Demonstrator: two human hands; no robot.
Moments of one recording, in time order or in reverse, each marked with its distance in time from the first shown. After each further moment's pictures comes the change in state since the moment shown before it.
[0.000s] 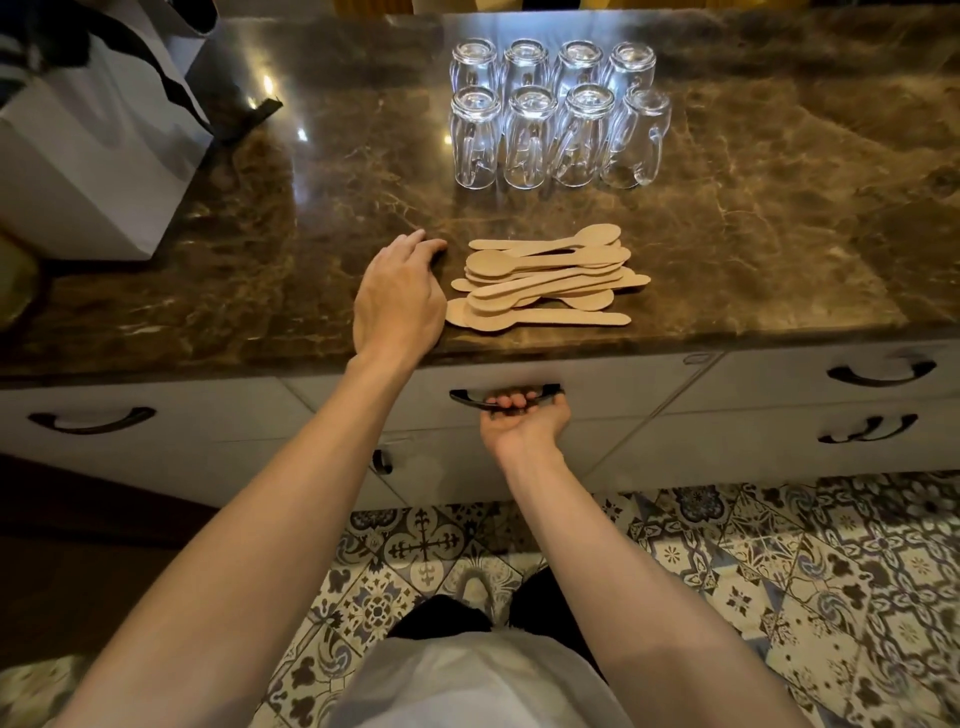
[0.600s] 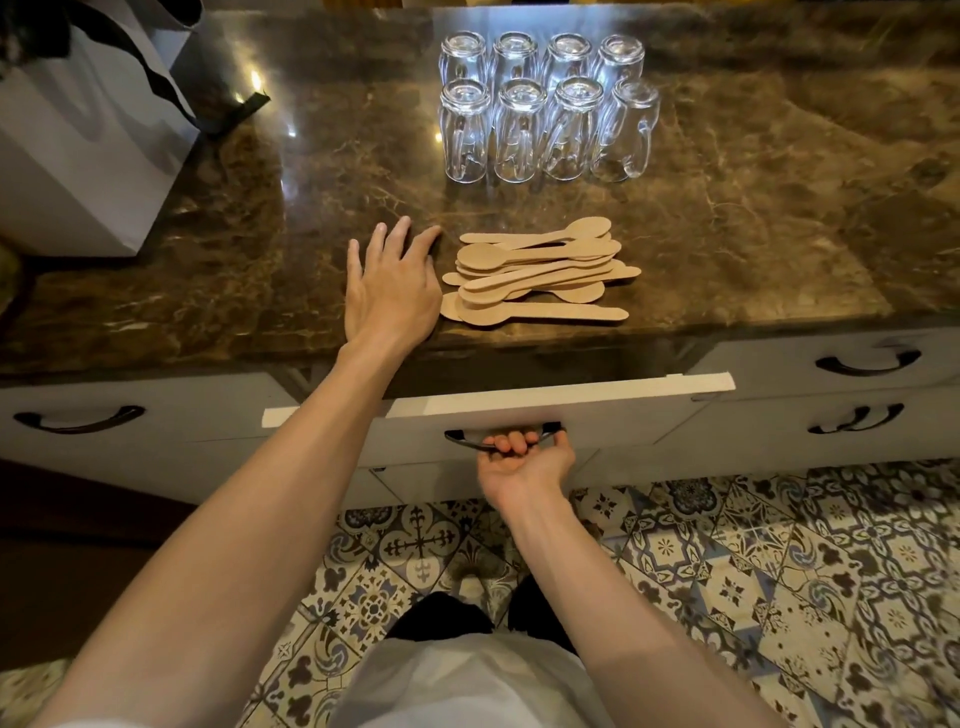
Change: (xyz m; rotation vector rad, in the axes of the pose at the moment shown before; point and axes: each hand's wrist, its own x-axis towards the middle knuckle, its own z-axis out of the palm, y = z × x) left_hand 0.005 -0.004 0.008 0.125 -0.097 0.009; right_hand -0.022 0.002 -0.044 0.003 0.024 0.024
